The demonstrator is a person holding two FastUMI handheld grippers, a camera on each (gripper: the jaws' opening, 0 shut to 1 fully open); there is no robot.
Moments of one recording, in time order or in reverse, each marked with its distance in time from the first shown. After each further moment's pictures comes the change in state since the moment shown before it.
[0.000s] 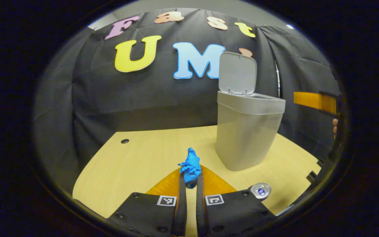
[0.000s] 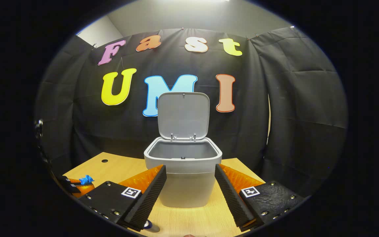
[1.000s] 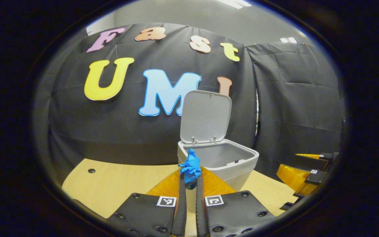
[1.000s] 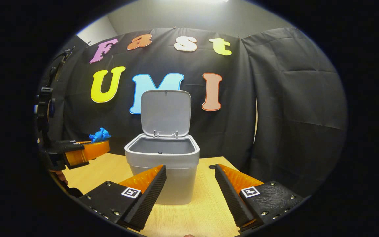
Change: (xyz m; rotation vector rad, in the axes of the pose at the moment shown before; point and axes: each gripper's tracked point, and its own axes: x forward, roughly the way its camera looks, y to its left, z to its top) left arm 0.063 -0.122 0.145 -0.022 -0.231 -0.217; right arm -0.006 -0.046 -0.009 0.001 0.013 -0.087
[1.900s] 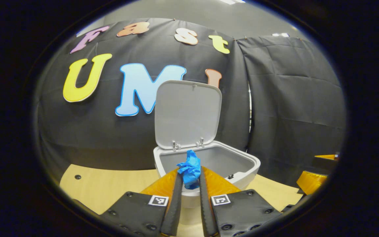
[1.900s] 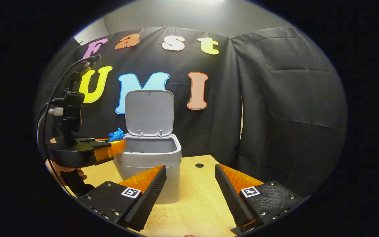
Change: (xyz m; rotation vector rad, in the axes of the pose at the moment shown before) left arm 0.083 -0.037 -0.015 0.040 0.039 -0.083; right arm -0.010 -0.032 -0.001 0.012 0.012 -0.116
